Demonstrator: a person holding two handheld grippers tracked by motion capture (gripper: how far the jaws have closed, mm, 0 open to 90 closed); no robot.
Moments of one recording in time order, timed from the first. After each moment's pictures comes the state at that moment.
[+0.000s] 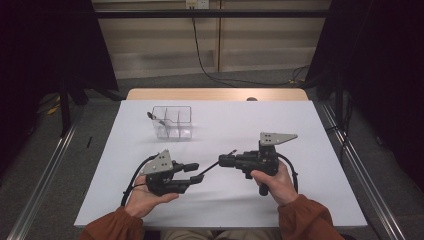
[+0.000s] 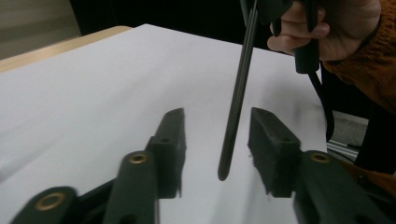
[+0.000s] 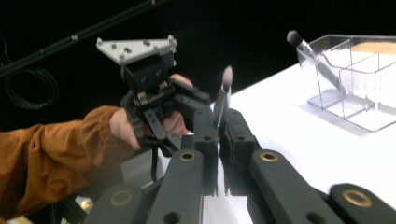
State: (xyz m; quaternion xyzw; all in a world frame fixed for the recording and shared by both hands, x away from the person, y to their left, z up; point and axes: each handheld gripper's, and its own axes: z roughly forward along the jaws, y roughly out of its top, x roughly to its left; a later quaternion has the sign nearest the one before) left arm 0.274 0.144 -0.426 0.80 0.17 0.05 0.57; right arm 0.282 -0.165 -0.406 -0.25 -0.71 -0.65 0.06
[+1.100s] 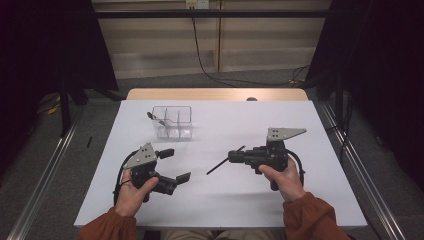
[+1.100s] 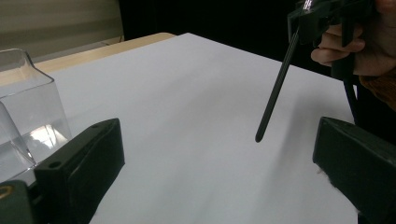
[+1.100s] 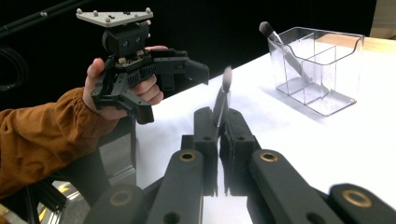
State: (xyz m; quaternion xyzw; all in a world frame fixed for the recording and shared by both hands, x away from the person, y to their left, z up) left arm 0.281 0.174 -0.413 0.78 0.23 0.08 0.57; right arm 0.286 -0.186 -0.393 -0.26 -0.74 -0.62 0.03
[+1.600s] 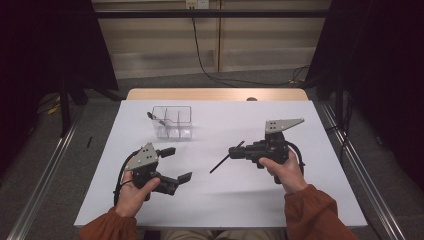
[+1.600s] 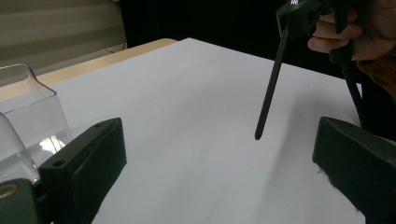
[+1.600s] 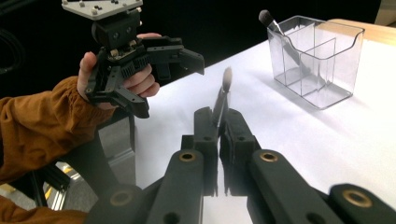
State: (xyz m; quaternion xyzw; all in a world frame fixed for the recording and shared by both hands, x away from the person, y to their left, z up) left arm 0.279 0.170 -0.411 0.78 0.22 0.10 0.57; right arm 0.300 -0.186 -0.378 -0.25 -0.77 -0.58 0.04
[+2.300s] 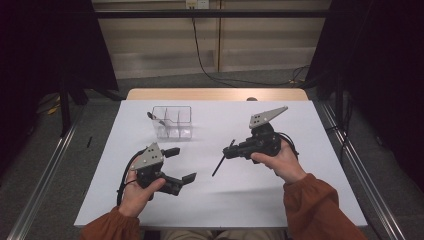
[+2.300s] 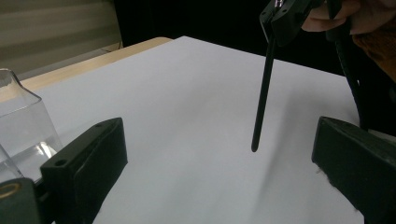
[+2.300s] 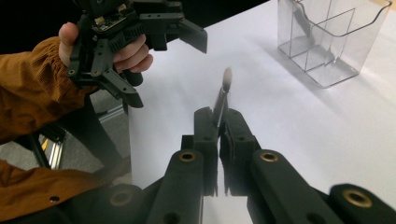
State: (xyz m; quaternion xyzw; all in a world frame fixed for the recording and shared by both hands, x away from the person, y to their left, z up) left arm 0.279 0.158 -0.410 0.79 0.21 0.10 0.57; right arm 0.313 -0.164 -0.354 -0.23 -0.84 -0.49 0.04
